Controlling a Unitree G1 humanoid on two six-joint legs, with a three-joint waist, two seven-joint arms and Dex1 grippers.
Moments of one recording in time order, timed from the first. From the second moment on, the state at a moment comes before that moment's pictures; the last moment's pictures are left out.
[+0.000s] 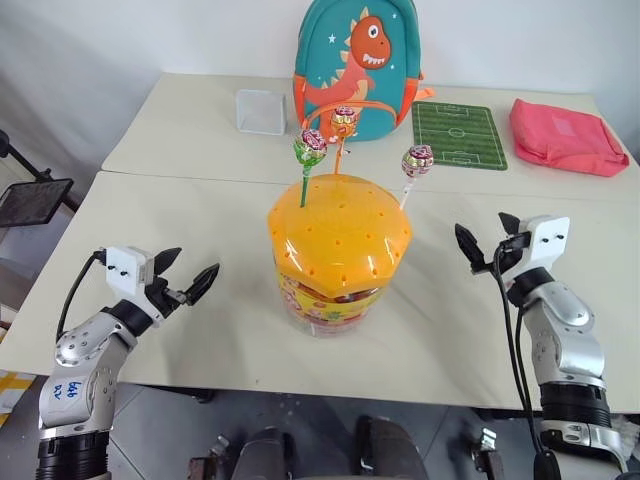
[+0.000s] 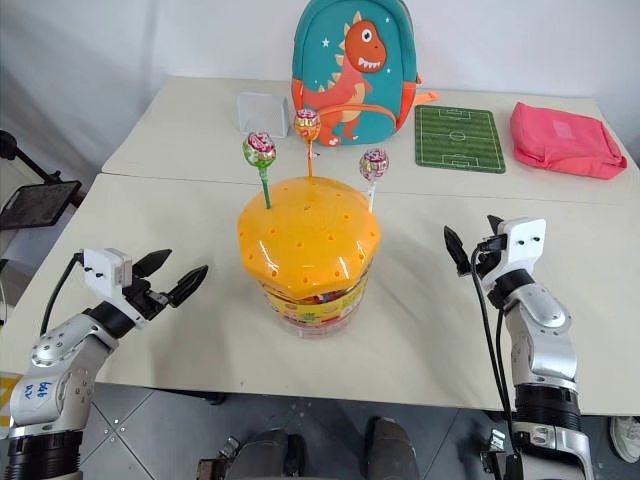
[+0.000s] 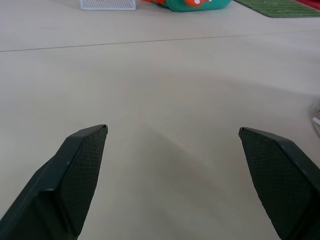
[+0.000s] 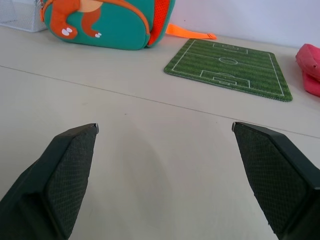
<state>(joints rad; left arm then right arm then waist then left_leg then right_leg) -0.07 0.52 0.34 -0.13 -0.44 0.31 -0.54 -0.33 -0.46 -0.28 0.20 0.33 0.04 0.48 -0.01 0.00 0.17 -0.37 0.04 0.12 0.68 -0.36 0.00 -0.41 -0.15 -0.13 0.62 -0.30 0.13</state>
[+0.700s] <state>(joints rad) -0.62 0.96 0.38 0.19 -0.86 0.64 -1.26 0.09 -0.79 -0.72 -0.51 0.97 0.24 1.01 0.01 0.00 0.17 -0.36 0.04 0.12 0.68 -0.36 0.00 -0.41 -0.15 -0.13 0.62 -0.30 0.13</state>
